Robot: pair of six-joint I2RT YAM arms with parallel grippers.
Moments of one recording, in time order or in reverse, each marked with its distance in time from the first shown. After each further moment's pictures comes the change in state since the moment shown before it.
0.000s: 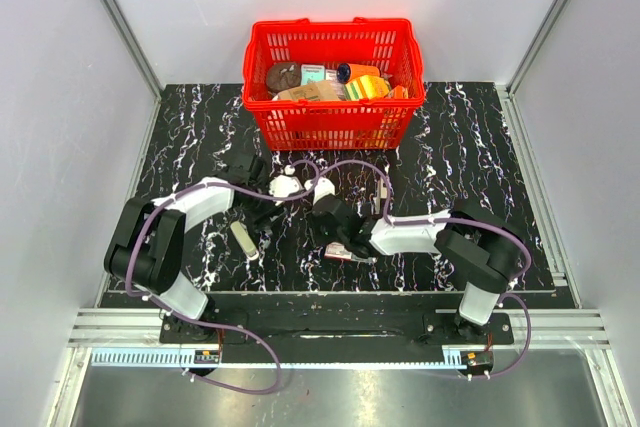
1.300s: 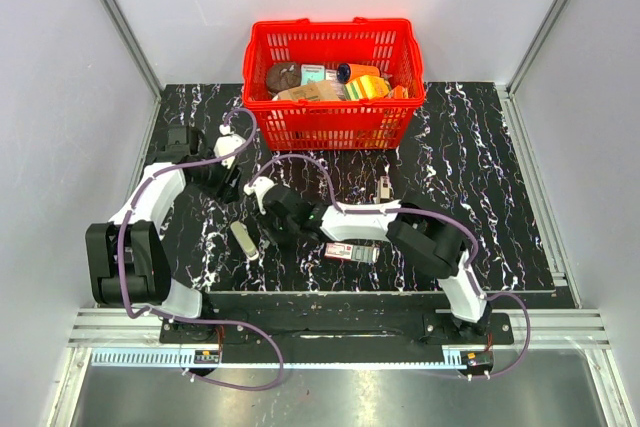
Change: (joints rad) left arm 0.372 -0.110 0.175 -0.204 0.195 -0.107; right arm 0.075 0.301 0.462 -0.145 -0.157 -0.243
